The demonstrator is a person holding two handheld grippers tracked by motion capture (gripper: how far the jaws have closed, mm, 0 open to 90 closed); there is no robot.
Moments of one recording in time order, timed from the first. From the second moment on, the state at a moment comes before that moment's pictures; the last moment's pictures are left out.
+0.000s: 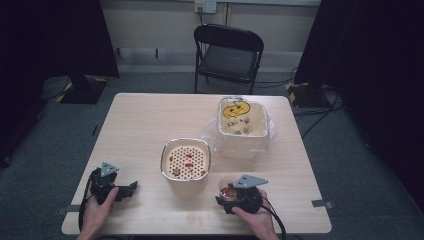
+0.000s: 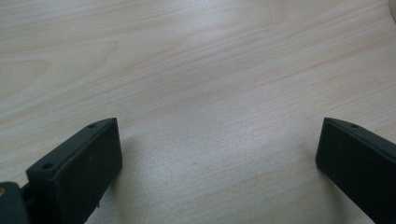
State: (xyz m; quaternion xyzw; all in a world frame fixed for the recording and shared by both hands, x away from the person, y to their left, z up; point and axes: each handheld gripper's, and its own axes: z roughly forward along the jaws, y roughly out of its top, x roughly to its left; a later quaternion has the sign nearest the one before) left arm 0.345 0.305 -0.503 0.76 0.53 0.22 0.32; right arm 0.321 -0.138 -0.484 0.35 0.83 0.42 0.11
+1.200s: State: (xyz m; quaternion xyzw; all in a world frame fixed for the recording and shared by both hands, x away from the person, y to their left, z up) left arm 0.345 0.305 -0.503 0.76 0.53 0.22 0.32; right arm 0.333 -0.152 -0.428 0.37 0.76 0.50 0.18
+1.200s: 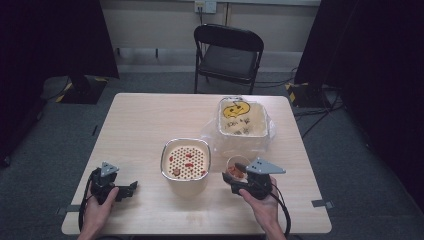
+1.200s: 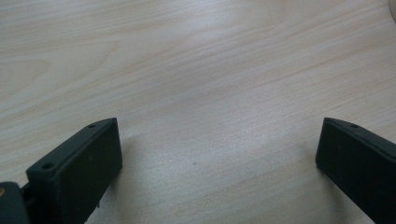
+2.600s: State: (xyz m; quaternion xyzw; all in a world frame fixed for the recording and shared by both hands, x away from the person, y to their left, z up) left arm 0.345 0.305 -0.503 0.76 0.53 0.22 0.32; right arm 0.390 -0.075 -0.347 0.23 0.78 0.38 0.45
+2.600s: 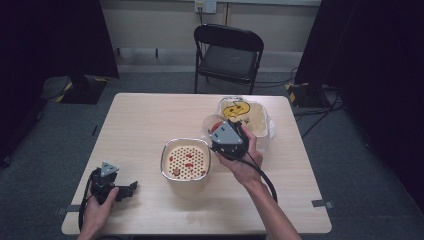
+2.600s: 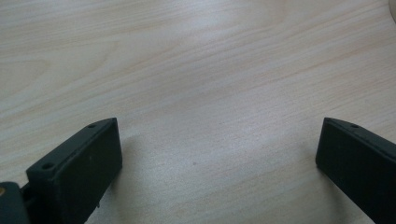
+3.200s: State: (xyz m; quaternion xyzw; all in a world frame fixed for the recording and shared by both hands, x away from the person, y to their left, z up) left arm 0.345 0.305 -0.503 0.76 0.53 0.22 0.32; right arm 0.389 -0.053 -0.357 0.16 0.79 0.28 0.53
